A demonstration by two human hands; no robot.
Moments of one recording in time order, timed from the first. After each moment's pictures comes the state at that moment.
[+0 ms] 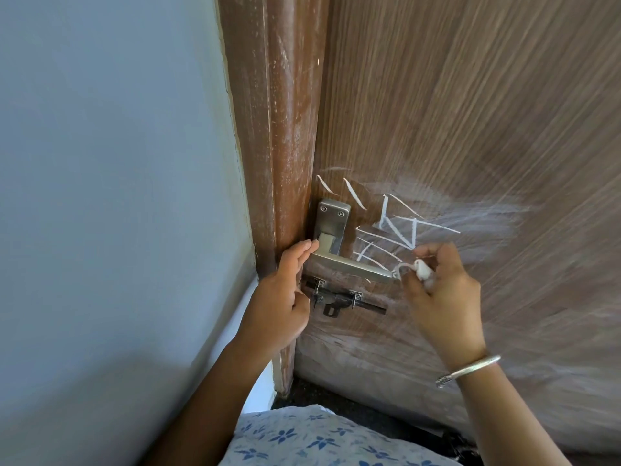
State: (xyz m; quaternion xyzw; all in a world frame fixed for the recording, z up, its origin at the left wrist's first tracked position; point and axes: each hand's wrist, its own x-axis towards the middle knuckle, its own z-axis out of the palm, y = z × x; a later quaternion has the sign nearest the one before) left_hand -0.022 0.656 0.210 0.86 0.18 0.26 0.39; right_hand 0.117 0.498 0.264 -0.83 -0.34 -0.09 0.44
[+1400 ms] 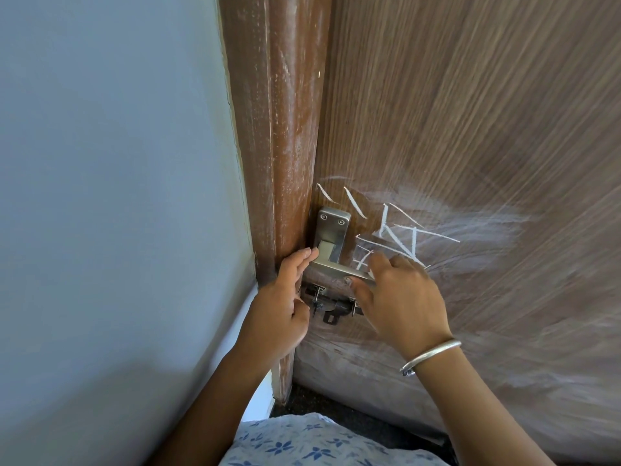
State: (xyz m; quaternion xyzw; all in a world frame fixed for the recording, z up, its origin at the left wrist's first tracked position) left_hand -0.022 0.654 0.212 0.85 0.19 0.26 0.41; right_hand 0.107 0.531 0.267 -0.88 -0.45 -0.11 0.12
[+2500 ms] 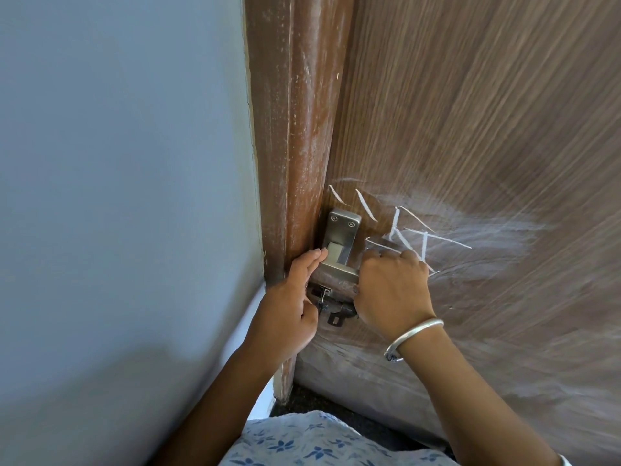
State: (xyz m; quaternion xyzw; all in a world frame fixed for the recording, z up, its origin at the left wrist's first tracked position) left_hand -0.021 0.651 0.214 0.86 0.21 0.24 0.39; right_hand 0.096 0.561 0.286 -0.89 -0.44 -0.07 -0.05
